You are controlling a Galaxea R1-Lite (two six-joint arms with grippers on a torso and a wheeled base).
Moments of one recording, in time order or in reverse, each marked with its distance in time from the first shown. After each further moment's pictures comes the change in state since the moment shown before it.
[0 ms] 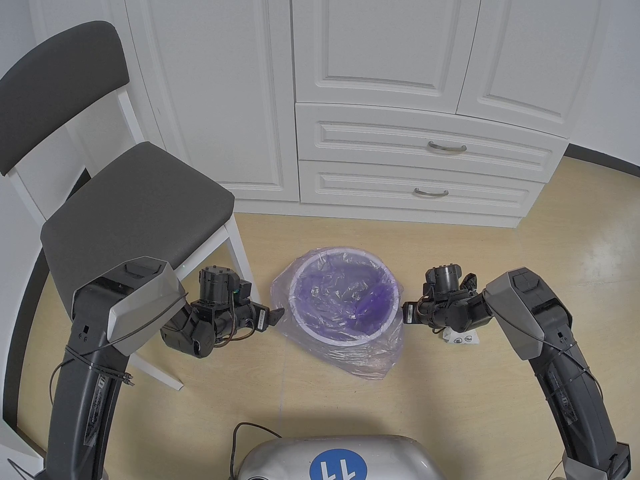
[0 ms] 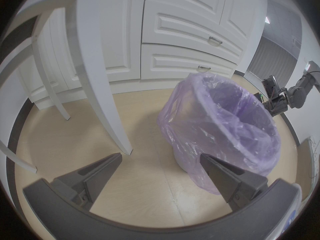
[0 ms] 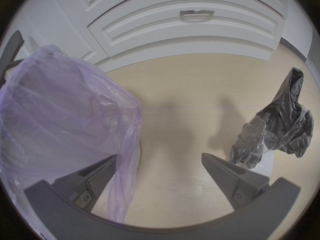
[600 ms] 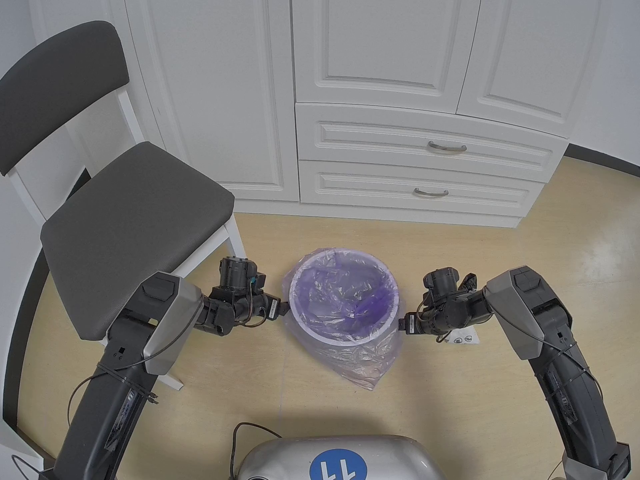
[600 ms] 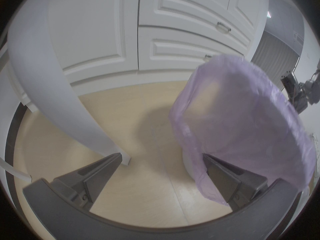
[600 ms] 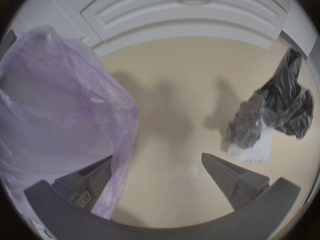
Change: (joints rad) left arm 0.003 0.253 -0.611 0.419 0.009 0.040; right arm 0.000 0.000 -0.047 0.231 -0.005 -0.007
